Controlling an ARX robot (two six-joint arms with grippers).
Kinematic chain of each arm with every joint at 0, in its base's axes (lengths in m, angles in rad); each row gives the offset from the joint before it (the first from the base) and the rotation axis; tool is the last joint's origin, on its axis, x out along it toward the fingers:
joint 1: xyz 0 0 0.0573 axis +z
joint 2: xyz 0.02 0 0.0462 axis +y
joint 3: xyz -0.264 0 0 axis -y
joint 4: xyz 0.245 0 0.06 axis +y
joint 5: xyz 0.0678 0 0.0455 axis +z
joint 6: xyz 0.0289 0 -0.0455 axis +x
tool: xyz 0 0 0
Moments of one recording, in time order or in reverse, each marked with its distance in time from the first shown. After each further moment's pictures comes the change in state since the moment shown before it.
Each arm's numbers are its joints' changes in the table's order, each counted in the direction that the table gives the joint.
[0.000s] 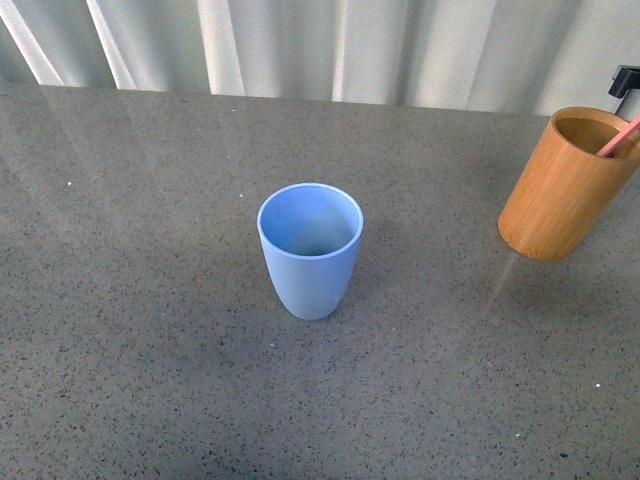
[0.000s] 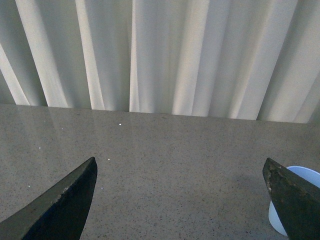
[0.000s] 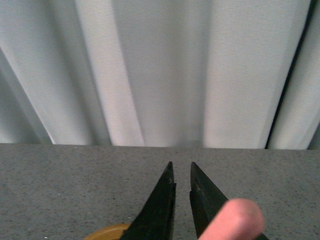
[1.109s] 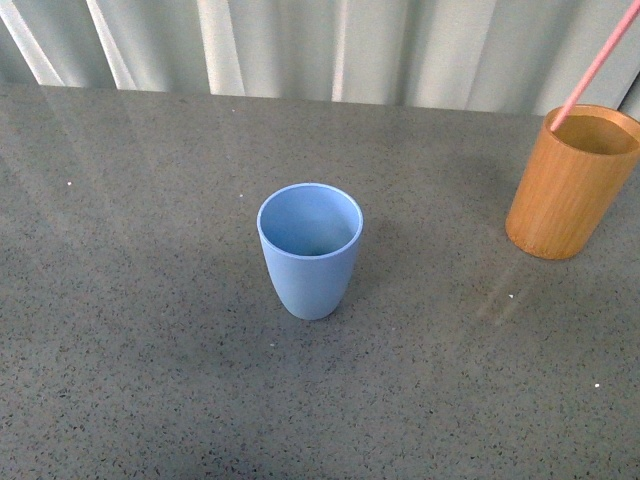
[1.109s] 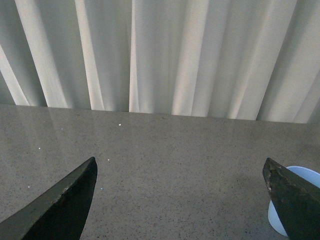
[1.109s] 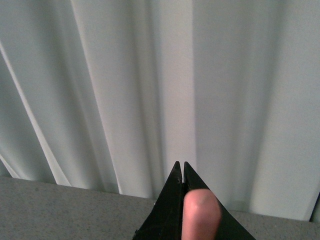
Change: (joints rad) left arm 0.000 0.000 0.000 0.000 0.000 0.000; right arm 0.166 -0.432 0.021 0.315 -0.026 0.023
